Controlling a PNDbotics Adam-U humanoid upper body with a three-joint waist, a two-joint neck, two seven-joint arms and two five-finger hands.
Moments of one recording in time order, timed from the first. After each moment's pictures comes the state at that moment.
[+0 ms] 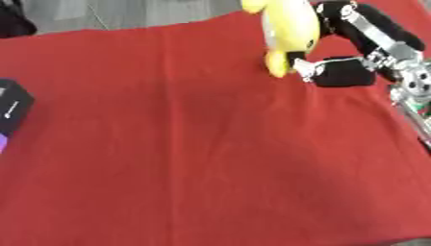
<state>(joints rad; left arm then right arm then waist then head) -0.40 0.67 0.10 -1.73 -0.02 0.32 0.30 -0.41 -0.81 0.15 -1.98 0.01 0.21 0.09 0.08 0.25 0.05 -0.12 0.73</state>
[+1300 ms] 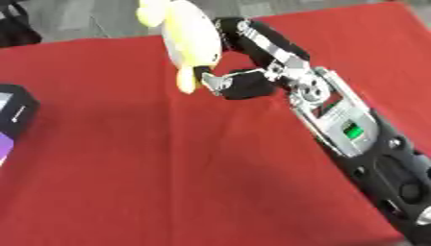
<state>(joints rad) -0.68 0.72 -0.21 -1.79 -0.11 0.35 -0.05 -0.60 -0.52 0.37 -1.82 -0.03 0.08 0.12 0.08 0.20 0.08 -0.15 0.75</state>
